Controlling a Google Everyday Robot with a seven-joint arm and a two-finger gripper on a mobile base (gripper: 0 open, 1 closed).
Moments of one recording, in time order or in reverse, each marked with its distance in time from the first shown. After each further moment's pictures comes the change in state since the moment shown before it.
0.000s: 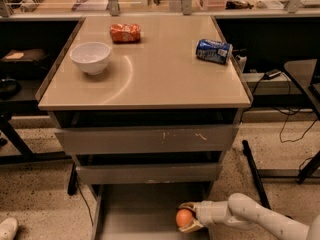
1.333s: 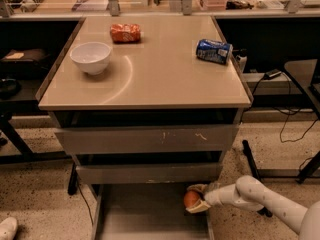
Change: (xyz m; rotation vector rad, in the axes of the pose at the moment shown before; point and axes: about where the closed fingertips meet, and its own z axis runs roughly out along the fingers) arm -0.006 -0.069 -0.036 0.040 0.005 0.057
